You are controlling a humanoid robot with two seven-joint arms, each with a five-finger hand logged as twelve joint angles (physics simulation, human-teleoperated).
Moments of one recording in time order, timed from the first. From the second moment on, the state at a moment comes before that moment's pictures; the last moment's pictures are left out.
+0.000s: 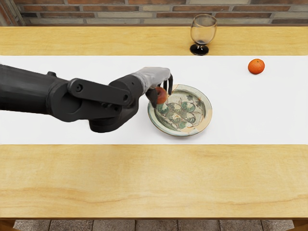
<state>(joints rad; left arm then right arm) -1.75 0.05 0.62 -1.34 0.52 0.45 0.29 -0.02 0.00 -0.25 0.17 -0.03 0.04 -0.04</state>
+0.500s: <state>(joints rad) -1.73 0.00 0.62 -1.26 0.47 0.33 0.29 -0.02 0.00 -0.25 0.17 -0.03 0.04 -0.04</state>
